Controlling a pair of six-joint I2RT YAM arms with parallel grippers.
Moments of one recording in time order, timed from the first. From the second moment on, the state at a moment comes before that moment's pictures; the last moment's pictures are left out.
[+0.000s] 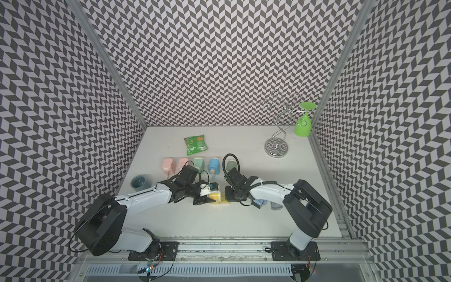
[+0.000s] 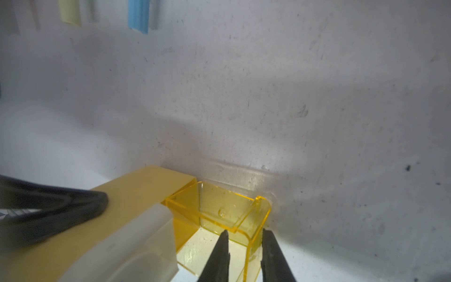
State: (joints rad) left arm -0.59 1.43 0.67 -0.20 0.54 0.82; right arm 0.83 1.66 0.91 -0.36 -0.16 0.79
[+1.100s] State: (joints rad) left arm -0.60 1.43 0.67 -0.18 0.53 0.84; right arm 0.82 1.56 0.87 -0.29 -0.20 0.74
